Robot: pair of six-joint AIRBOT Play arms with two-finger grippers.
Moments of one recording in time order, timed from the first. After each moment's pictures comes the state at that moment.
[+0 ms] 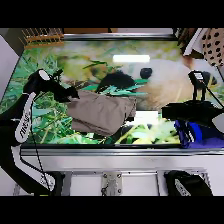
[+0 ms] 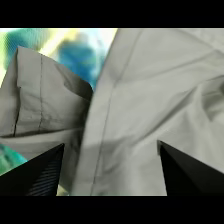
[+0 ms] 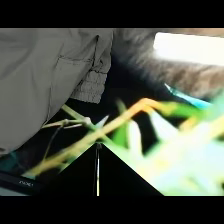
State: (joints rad) left arm 0.06 -1.83 1.55 1.15 -1.24 -1.52; right arm 0.10 -0.73 0.91 -1.25 1.08 1.53
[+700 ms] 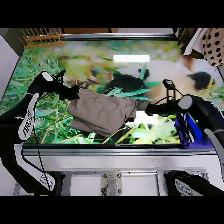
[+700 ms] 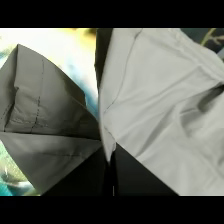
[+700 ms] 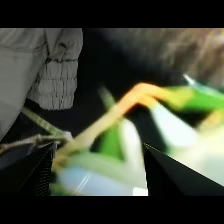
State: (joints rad) left arm 0.04 -1.85 1.55 1.07 -1.17 -1.49; right arm 0.10 -1.24 0.91 -1.16 0.90 1.50
